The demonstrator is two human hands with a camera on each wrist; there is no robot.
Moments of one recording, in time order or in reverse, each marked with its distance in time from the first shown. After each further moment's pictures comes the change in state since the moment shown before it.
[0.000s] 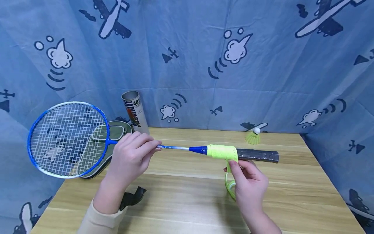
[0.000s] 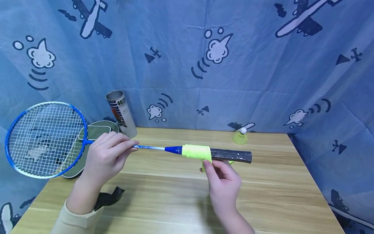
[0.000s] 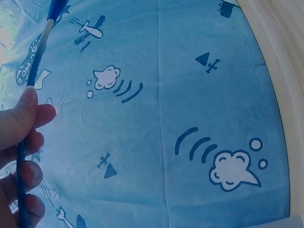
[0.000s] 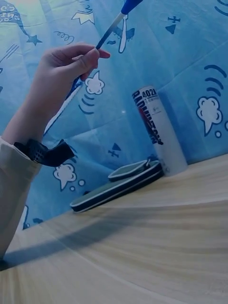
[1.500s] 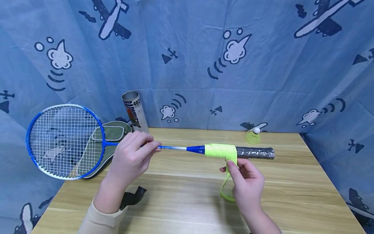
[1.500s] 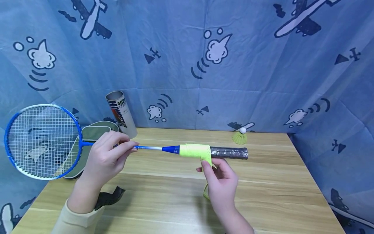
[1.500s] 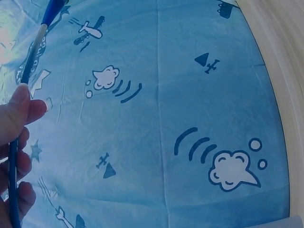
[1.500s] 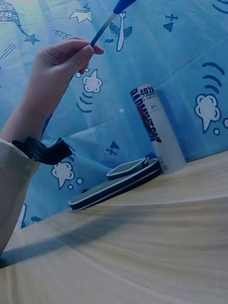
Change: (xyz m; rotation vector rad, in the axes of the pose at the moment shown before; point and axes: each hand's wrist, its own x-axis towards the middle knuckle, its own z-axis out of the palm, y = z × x) left_hand 0.000 -0.001 -0.001 -0.032 -0.007 0.037; right_hand 0.000 0.001 -0.002 0.054 -0.101 0.017
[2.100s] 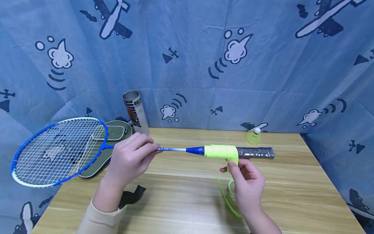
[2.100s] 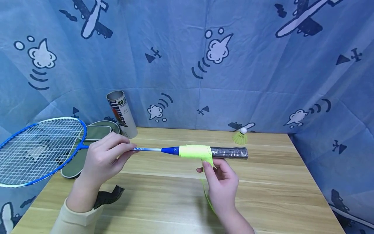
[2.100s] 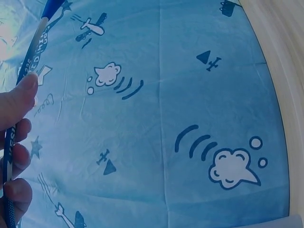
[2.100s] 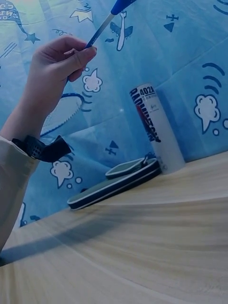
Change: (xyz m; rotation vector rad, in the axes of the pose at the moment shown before) left_hand -0.002 -0.003 -0.005 -0.058 0.004 0.014; right_hand -0.001 -0.003 0.003 -0.059 0.019 0.029
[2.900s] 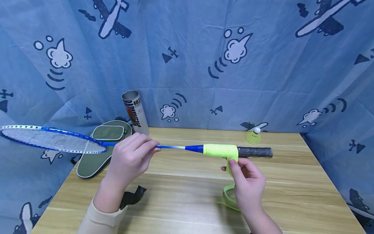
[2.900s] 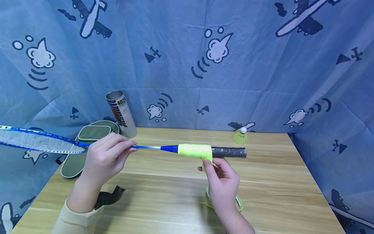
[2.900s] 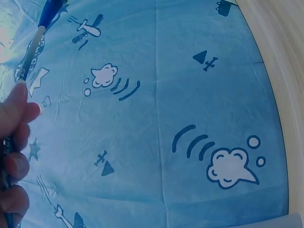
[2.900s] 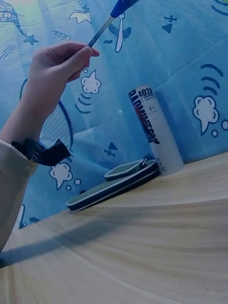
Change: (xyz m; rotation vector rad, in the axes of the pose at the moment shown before) left_hand 0.003 0.003 0.004 0.061 0.025 -0.010; right_hand 0.003 0.004 -0.001 0.032 0.021 -0.011
